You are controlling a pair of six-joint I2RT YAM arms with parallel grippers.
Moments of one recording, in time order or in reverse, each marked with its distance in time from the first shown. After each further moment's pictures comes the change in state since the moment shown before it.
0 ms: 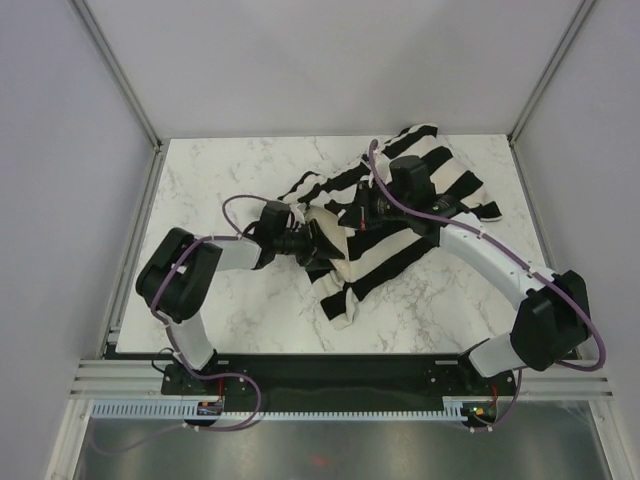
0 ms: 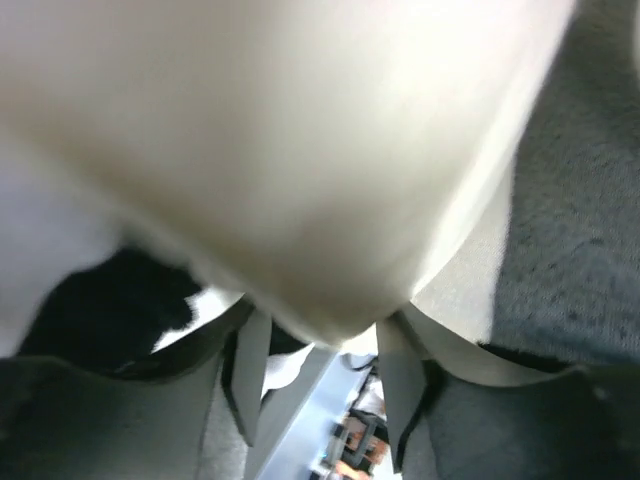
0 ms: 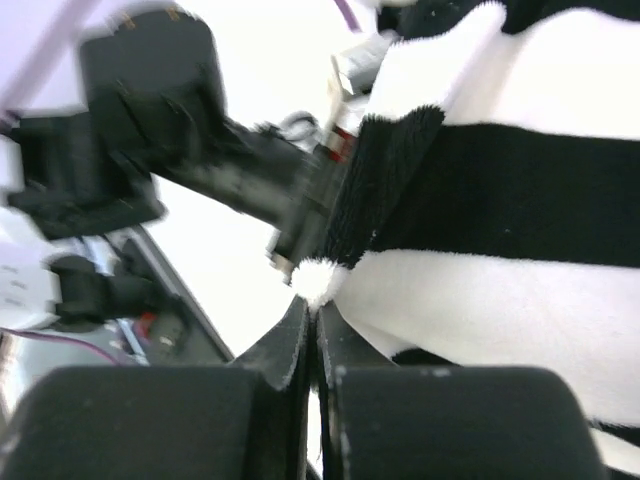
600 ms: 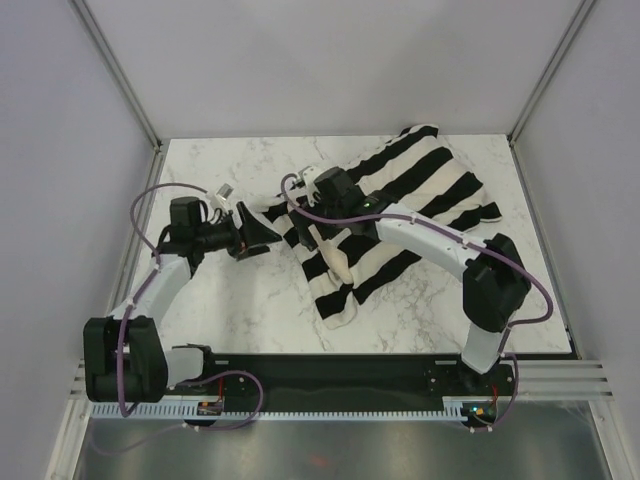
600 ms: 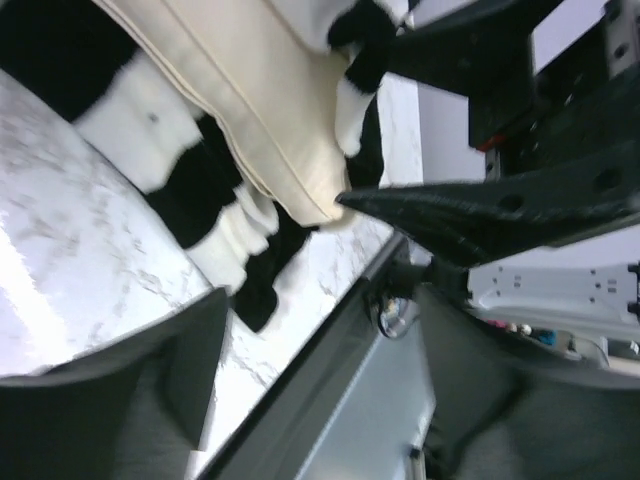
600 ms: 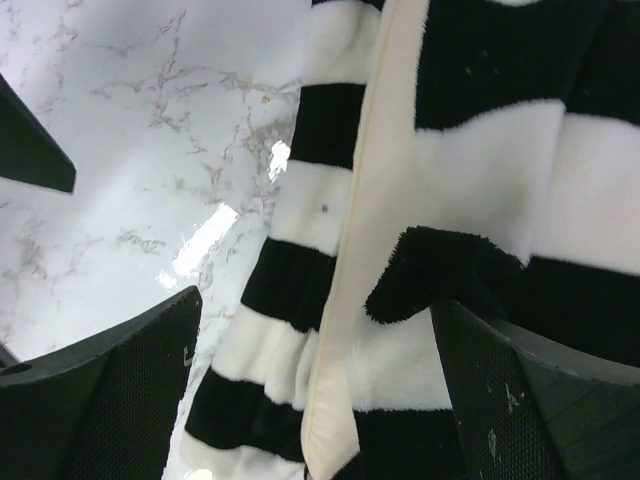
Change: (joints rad) left arm 0.441 -0.536 -0.120 -0.458 0.237 0.459; right arm 0.229 0.304 0.269 -0.201 0.391 -0.346
